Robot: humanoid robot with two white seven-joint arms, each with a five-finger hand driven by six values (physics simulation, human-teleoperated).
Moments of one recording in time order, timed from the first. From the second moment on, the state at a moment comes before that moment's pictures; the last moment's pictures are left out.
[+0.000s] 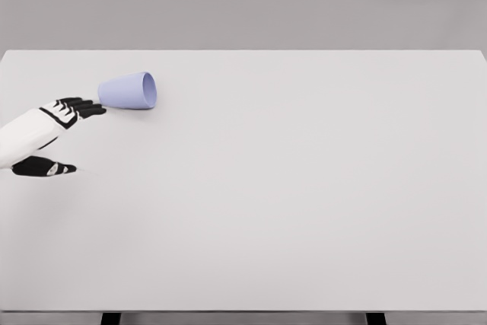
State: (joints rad) left arm -0.02 0.90 -0.12 -1.59 -0.31 -0.61 -0.18; right arm 0.01 0.00 -0.11 0.05 -0.06 -0.08 0.10
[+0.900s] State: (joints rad) left arm -0.53 0.65 -0.15 -1.45 -0.23 -0.12 -0.60; right arm 0.01 0.00 -0.10 0.05 -0.06 -0.07 0.10
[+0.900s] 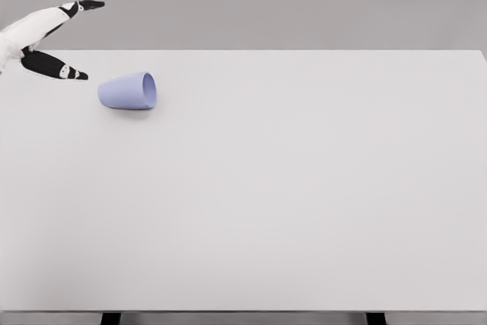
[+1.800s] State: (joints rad) left arm -0.71 0.50 -0.43 -1.16 -0.49 0.11 -0.61; right arm 0.01 0.00 -0.10 0.05 -0.06 -0.07 0.10
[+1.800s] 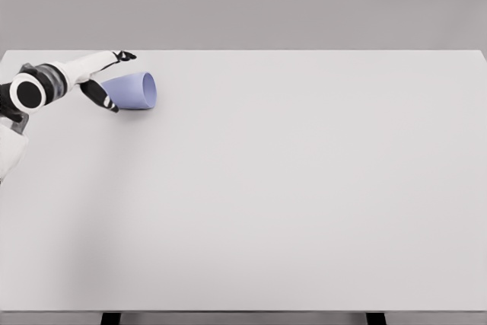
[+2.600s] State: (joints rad) left arm -0.74 0.41 -0.43 -1.05 -0.58 0.09 -0.61; right arm 0.01 0.00 -0.10 0.05 -0.06 -0.07 0.10
